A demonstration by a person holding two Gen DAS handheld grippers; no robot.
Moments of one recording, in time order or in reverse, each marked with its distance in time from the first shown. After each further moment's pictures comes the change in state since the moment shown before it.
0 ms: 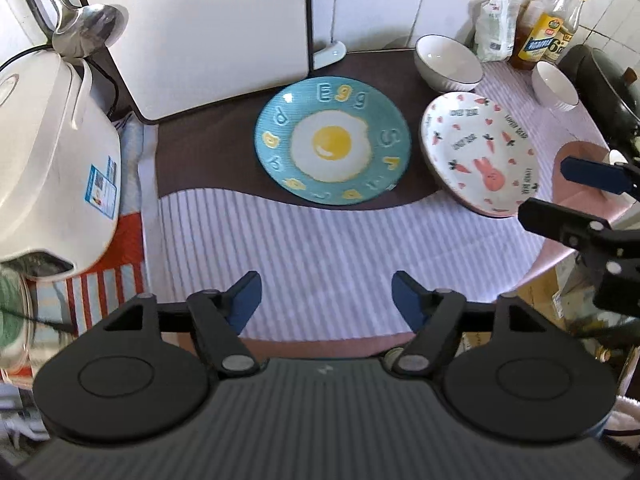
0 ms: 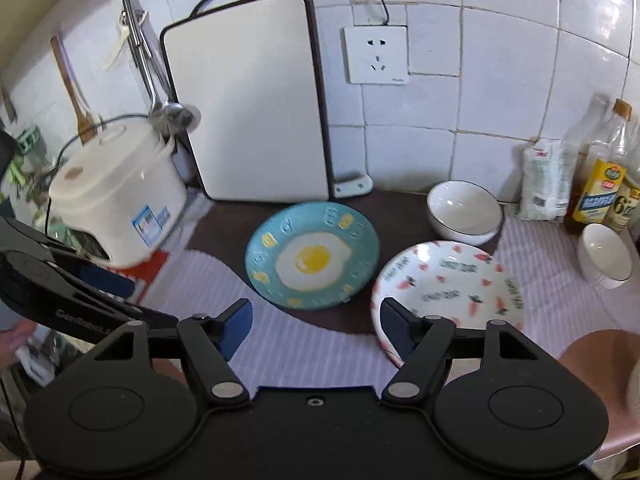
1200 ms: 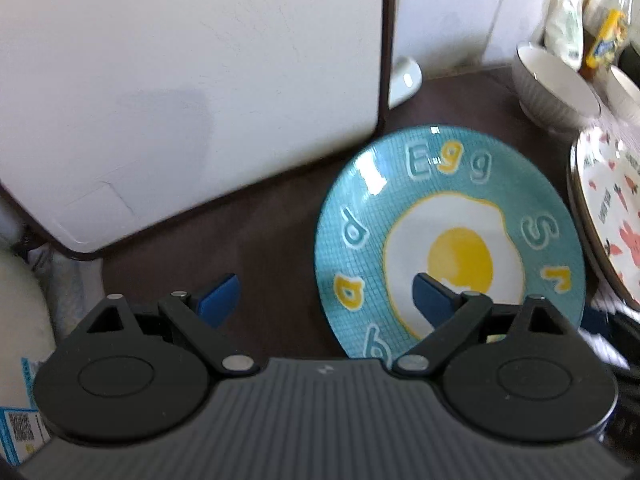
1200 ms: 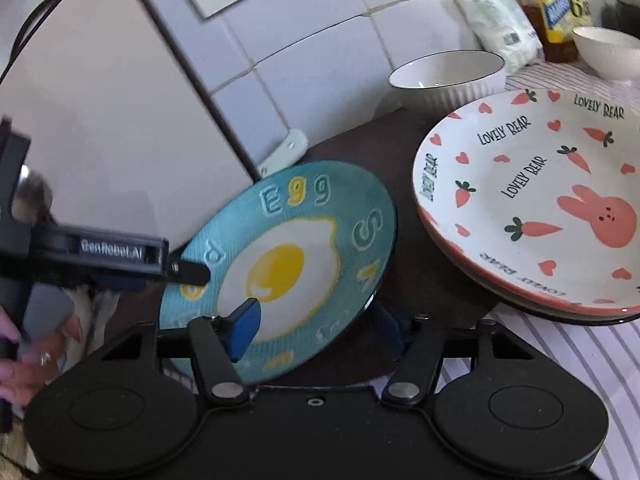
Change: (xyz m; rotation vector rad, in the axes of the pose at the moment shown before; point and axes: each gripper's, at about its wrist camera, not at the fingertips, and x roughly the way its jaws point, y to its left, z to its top) left arm 0.202 0.076 0.119 0.160 -0.090 -0.028; right arm 0.213 -0.005 -0.070 0.539 -0.246 -0.117
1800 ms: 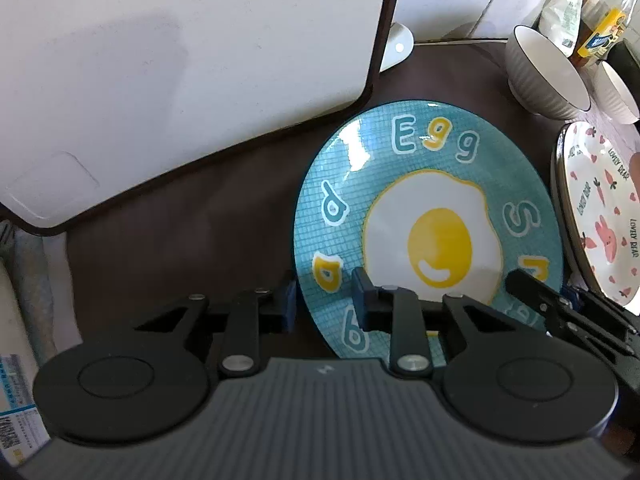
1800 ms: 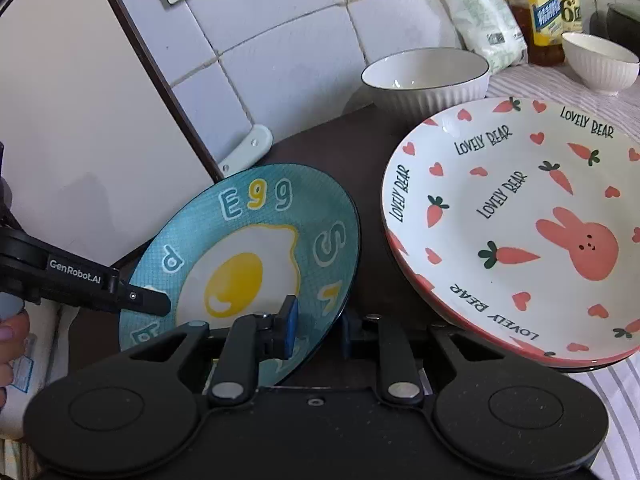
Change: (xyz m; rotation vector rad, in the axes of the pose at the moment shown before) left arm 0.009 0.005 0.009 -0.052 0.123 -0.105; right arm 0.010 -0.004 0.020 -0.024 0.075 -0.107
